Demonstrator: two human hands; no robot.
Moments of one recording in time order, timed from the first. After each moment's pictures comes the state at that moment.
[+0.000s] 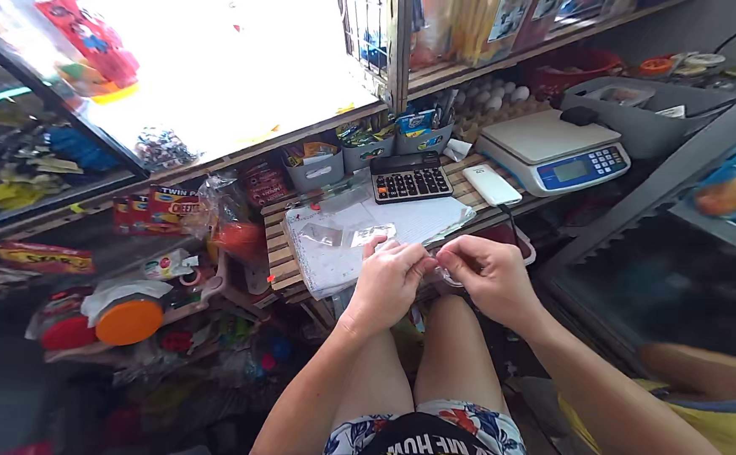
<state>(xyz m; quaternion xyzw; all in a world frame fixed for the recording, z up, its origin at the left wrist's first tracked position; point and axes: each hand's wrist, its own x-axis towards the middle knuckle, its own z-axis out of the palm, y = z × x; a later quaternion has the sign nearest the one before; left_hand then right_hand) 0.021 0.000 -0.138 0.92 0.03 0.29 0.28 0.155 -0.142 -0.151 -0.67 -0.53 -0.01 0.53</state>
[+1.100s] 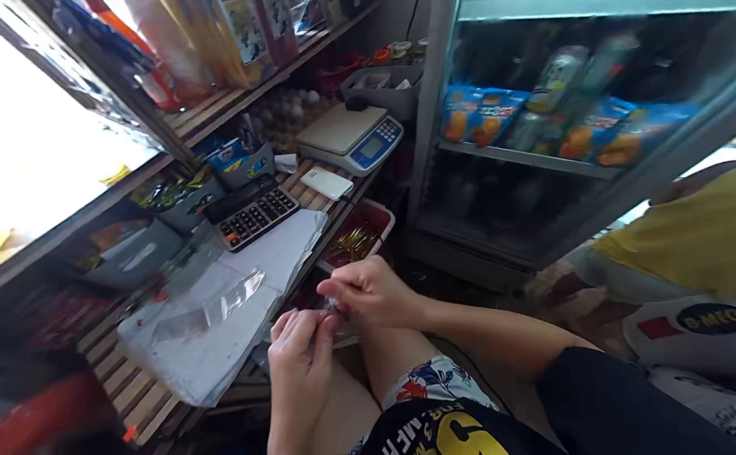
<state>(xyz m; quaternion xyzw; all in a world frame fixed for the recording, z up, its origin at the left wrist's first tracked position) 0.017 -0.036 -0.172 0.88 -0.03 0.30 0.36 0.142 -0.177 -0.159 -0.63 -0.45 0.07 0.63</state>
